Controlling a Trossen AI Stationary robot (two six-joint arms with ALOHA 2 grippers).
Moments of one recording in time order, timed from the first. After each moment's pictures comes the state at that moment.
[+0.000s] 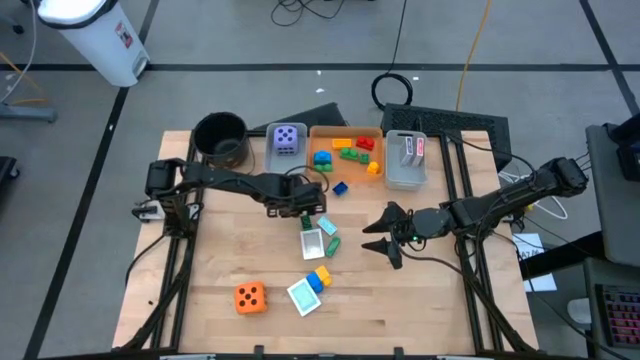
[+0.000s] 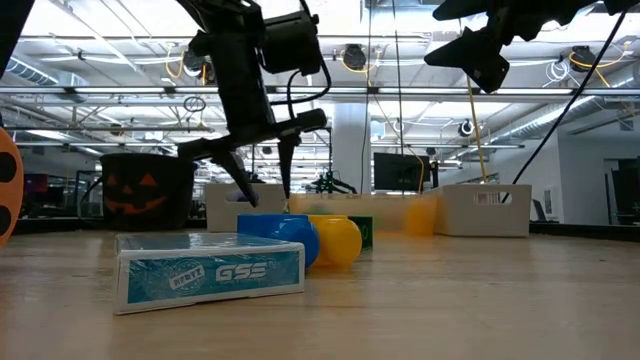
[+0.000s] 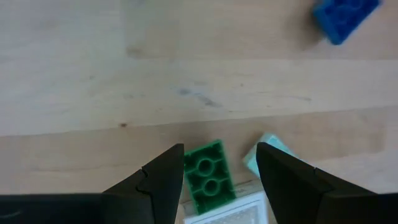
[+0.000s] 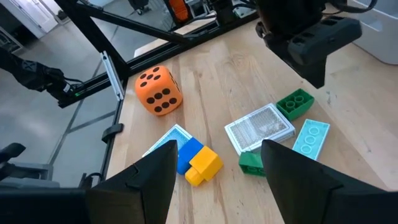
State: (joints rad) left arm 0.08 1.81 1.24 -0.64 -0.13 -1.47; right arm 0.32 1.09 0.66 0.05 0.21 0.56
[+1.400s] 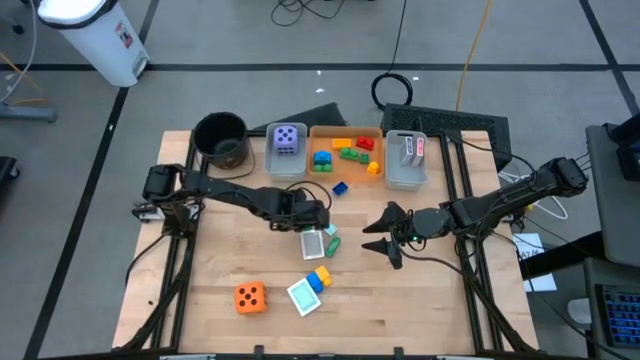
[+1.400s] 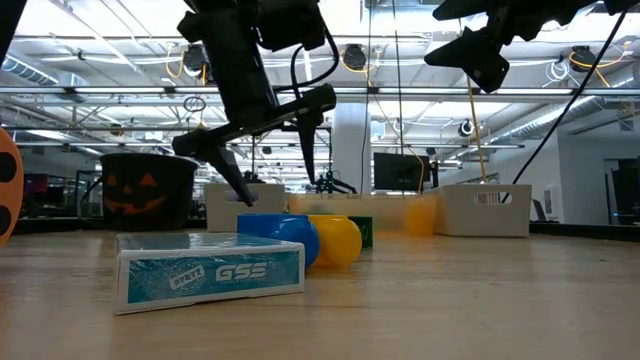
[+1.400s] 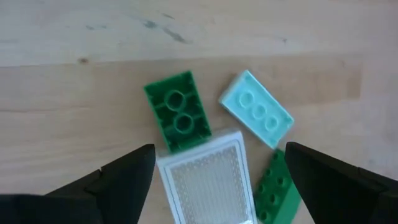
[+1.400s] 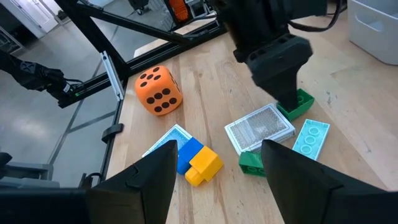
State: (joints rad) left arm -0.04 1.81 1.24 -0.60 -0.14 -1.56; right arm 0.32 1.09 0.66 0.05 0.21 0.56
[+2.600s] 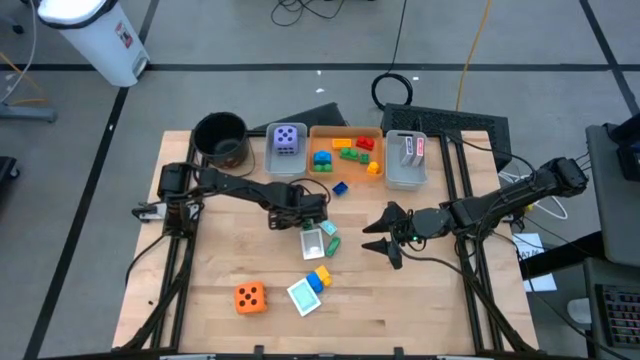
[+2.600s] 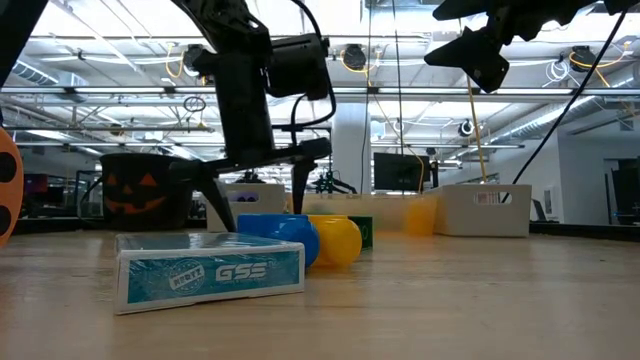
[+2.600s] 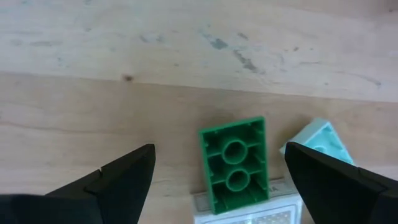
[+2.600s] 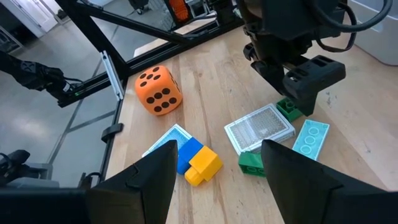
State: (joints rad) left arm 0.04 1.91 1.24 -0.66 -0.06 -1.64; right arm 0.32 1.09 0.66 0.05 0.21 0.56
